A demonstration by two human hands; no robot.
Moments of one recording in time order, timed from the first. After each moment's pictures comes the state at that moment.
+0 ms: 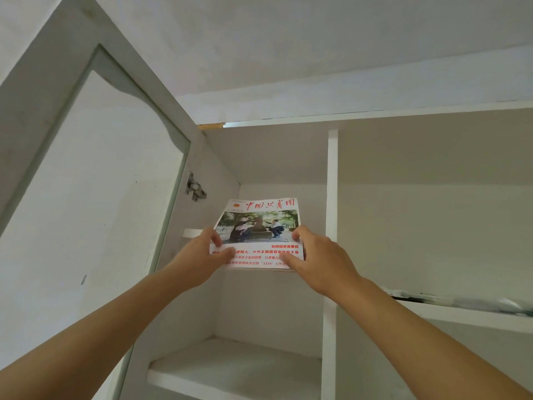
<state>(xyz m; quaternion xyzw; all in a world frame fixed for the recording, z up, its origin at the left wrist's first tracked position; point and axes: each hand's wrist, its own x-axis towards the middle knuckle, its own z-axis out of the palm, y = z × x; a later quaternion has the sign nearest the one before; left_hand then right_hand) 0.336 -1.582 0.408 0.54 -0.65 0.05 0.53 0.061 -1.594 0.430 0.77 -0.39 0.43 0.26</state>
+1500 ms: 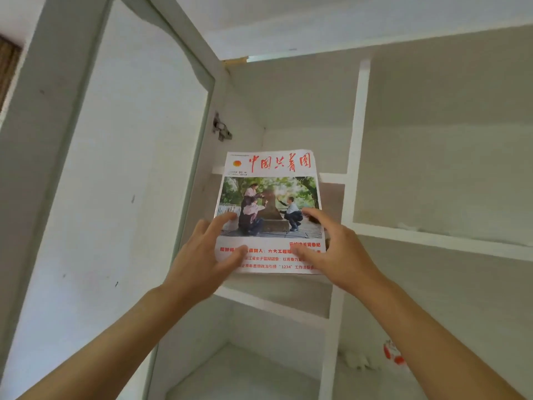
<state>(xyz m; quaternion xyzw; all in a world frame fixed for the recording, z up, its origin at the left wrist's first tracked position) 0.316 -1.507 0.261 0.51 -0.63 0.14 0.57 0.047 -1.551 0.323 0.83 -0.30 0.47 0.00</state>
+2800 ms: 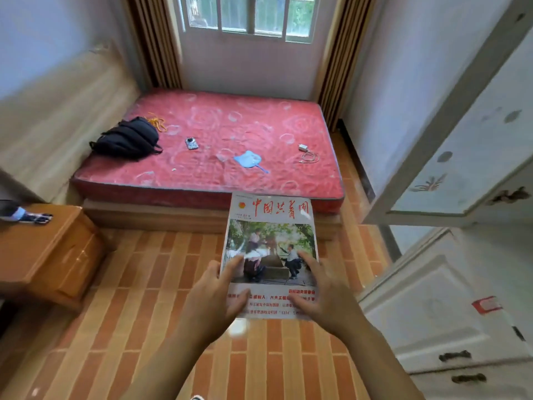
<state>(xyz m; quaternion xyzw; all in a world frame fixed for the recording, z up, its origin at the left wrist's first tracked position) 0.226 -0.847 -0.230 0.96 -0.18 0.00 0.23 0.184 -1.122 -0.213 0.96 0.00 -0.03 -0.29</state>
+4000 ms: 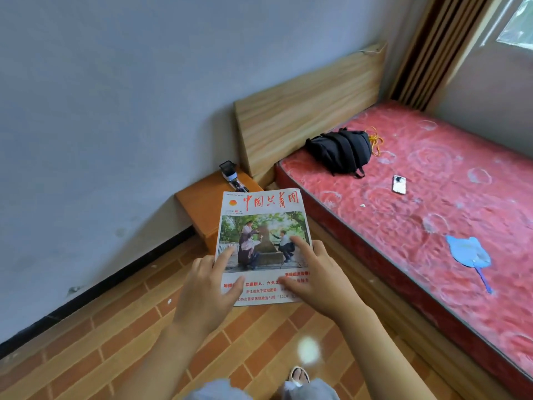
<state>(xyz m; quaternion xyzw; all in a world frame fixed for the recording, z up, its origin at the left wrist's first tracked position) 0.418 -0.477 -0.245 0.93 0.28 0.11 0.19 0.610 -0.669 -0.224 0.86 0.40 -0.17 -0.26</state>
